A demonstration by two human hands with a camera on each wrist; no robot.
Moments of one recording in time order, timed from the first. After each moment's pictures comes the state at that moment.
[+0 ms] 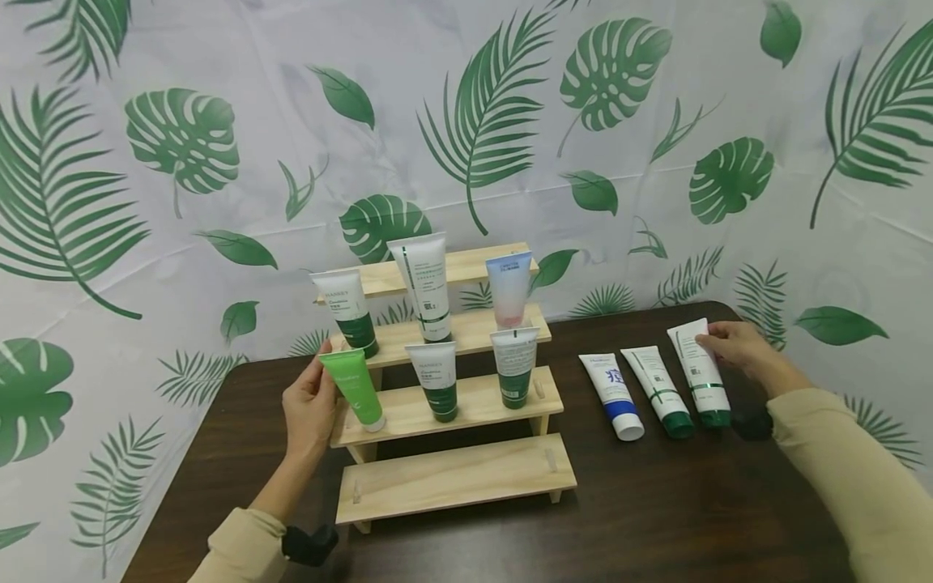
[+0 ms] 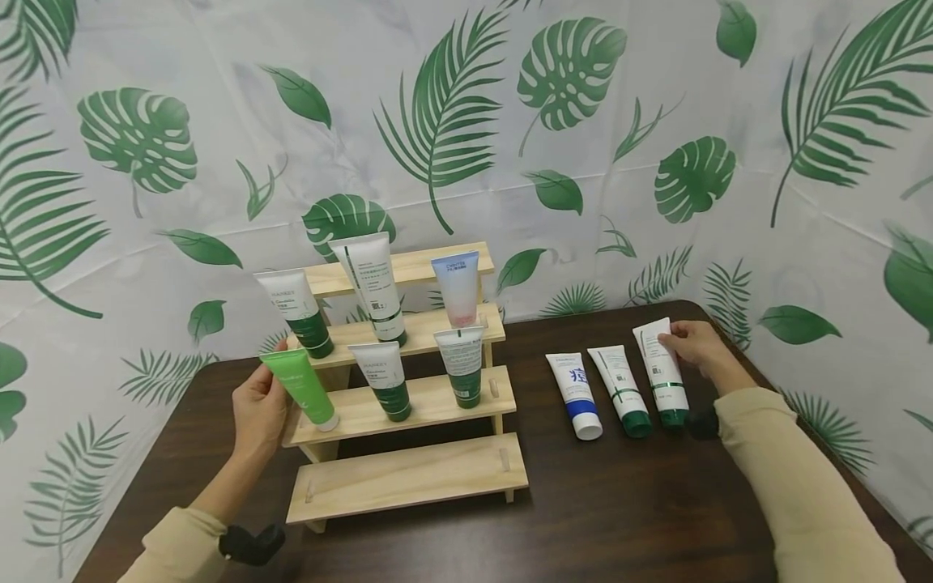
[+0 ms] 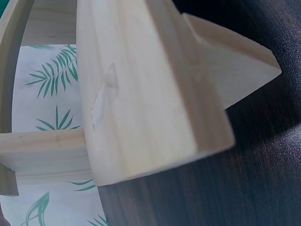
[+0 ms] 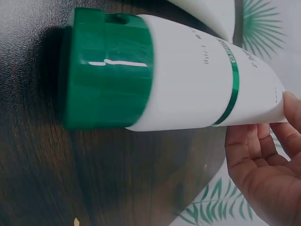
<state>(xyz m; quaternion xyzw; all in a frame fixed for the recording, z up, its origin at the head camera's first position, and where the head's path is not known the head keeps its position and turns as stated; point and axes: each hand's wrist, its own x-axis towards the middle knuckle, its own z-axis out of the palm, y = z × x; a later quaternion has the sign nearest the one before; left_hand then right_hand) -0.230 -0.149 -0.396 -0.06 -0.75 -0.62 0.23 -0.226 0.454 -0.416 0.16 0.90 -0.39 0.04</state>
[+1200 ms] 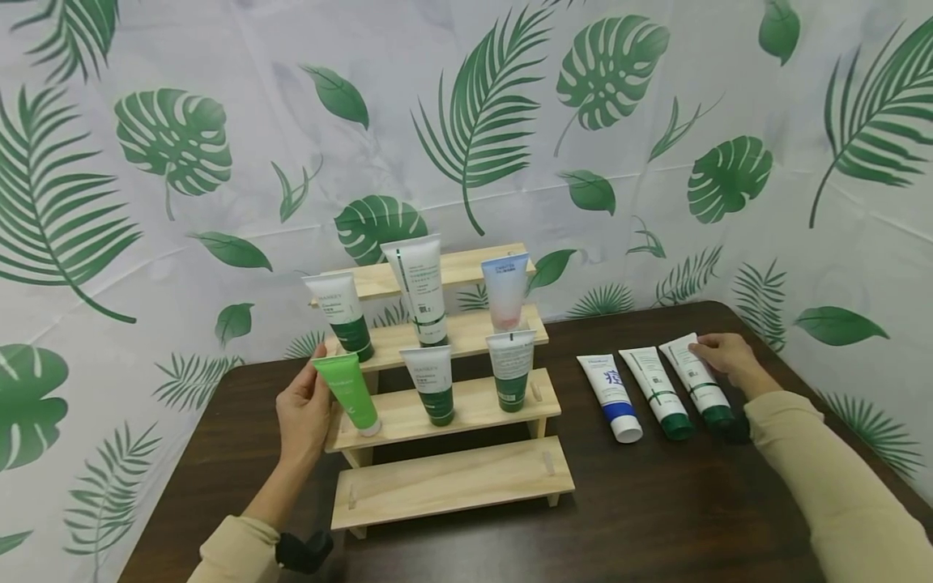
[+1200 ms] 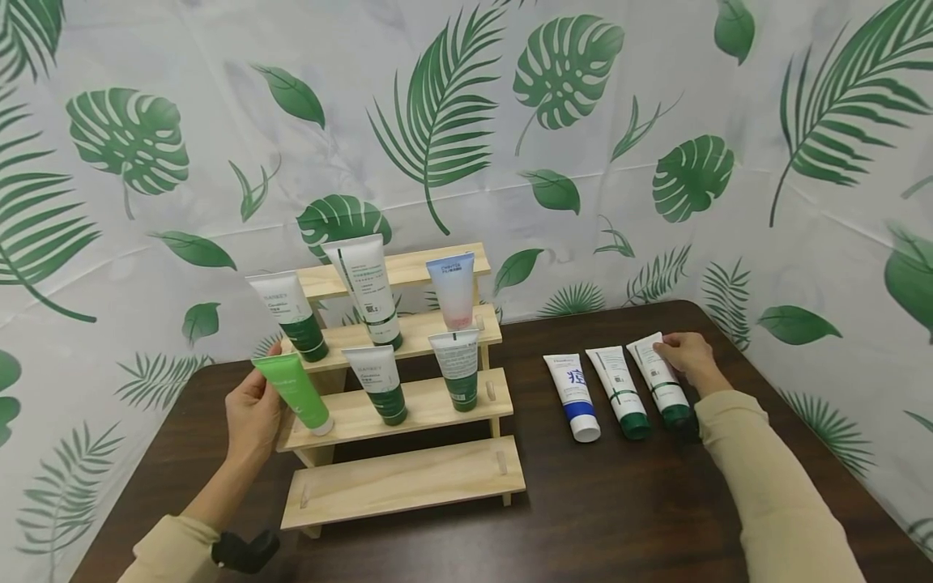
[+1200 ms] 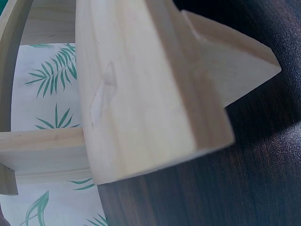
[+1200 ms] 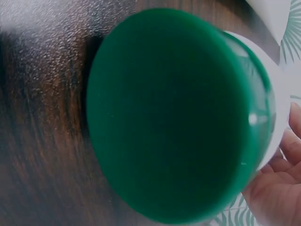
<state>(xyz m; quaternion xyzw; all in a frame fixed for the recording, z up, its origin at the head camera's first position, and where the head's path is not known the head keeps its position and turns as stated) -0.230 -0.149 -0.396 -0.04 -0.76 -0.61 0.23 -0.237 0.453 -0.442 0.24 0.90 -0.36 0.02</state>
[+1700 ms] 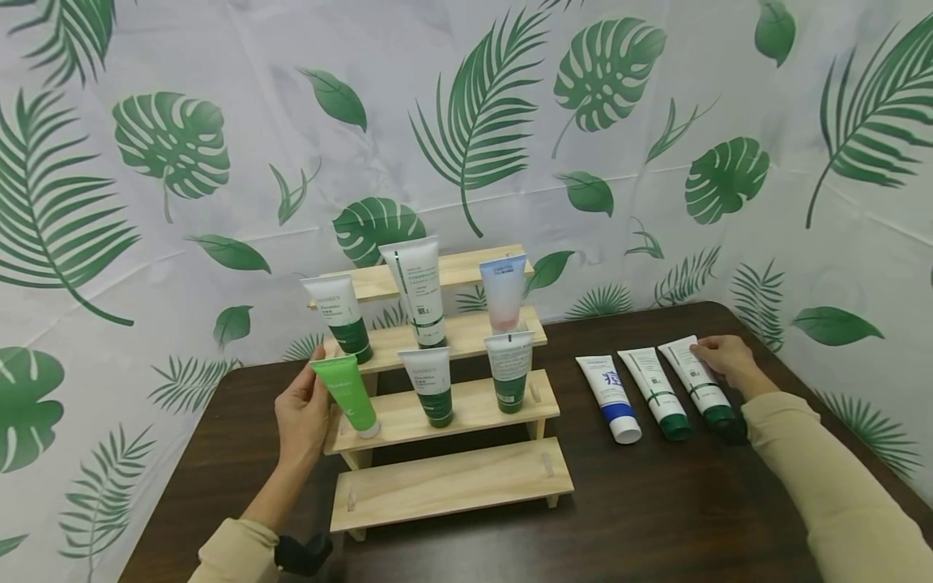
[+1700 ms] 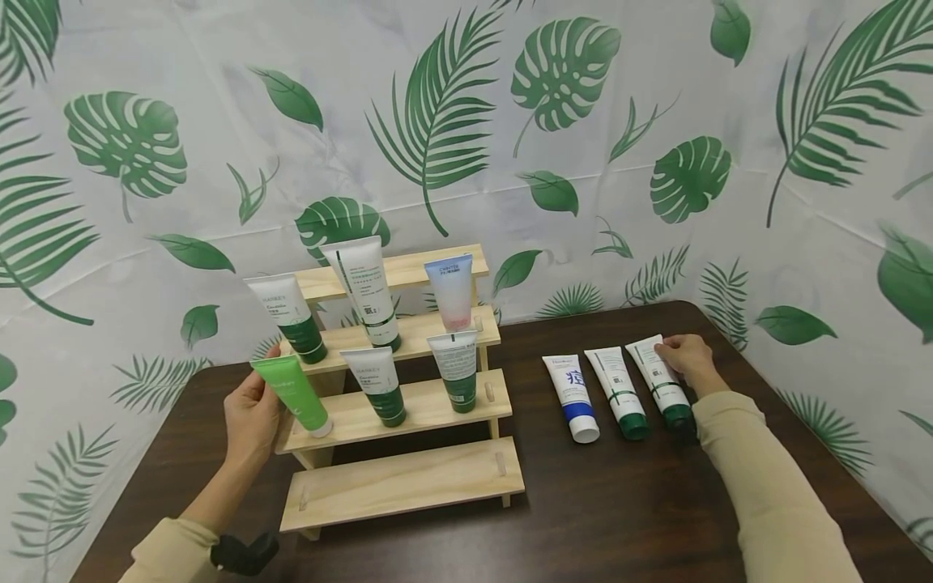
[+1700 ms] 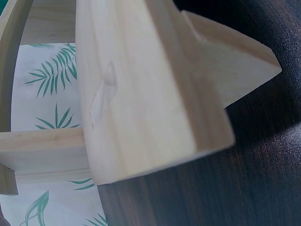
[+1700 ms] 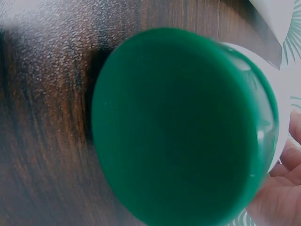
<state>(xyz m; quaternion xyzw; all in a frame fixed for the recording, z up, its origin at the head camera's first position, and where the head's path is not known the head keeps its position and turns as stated) -0.231 -0.150 -0.398 -0.04 -0.76 -0.61 0.22 -0.235 0.451 -0.443 0.26 0.89 -0.37 0.01</state>
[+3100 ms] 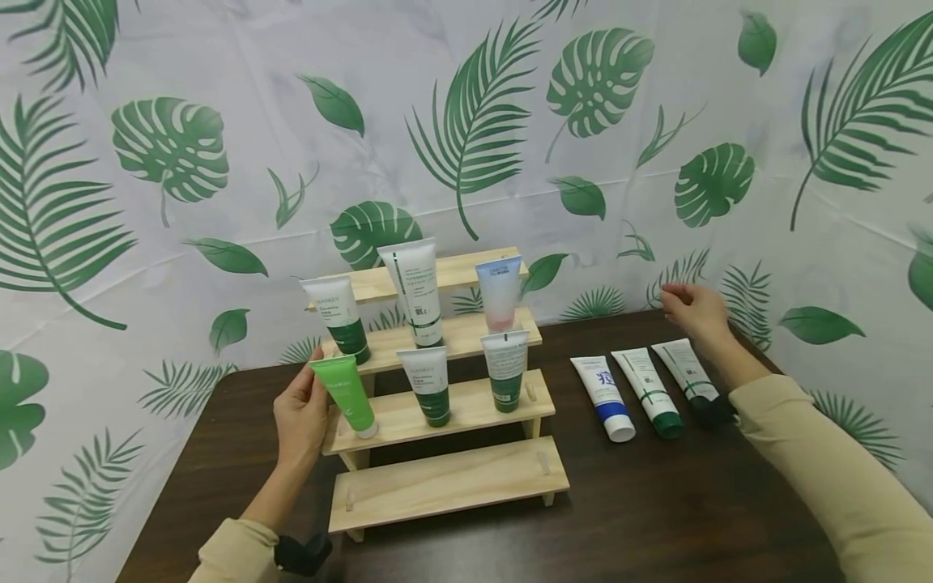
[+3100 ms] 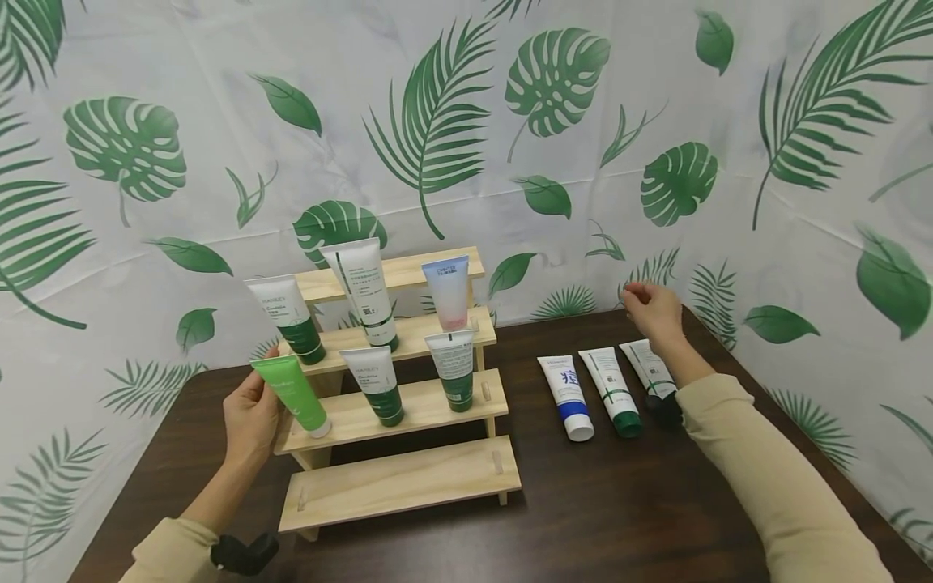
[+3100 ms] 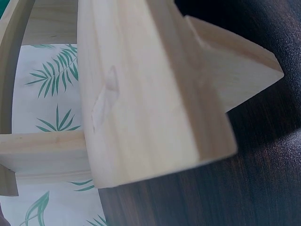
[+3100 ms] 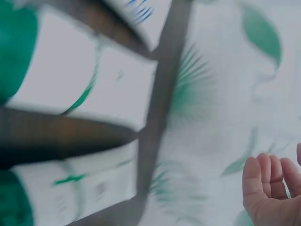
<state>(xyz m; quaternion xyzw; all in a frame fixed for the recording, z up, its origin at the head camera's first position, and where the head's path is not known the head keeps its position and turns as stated) -0.231 -0.150 -0.399 -0.04 -0.77 -0.60 0.23 -0.238 0.387 -0.365 0.12 0.86 -0.46 -0.18</state>
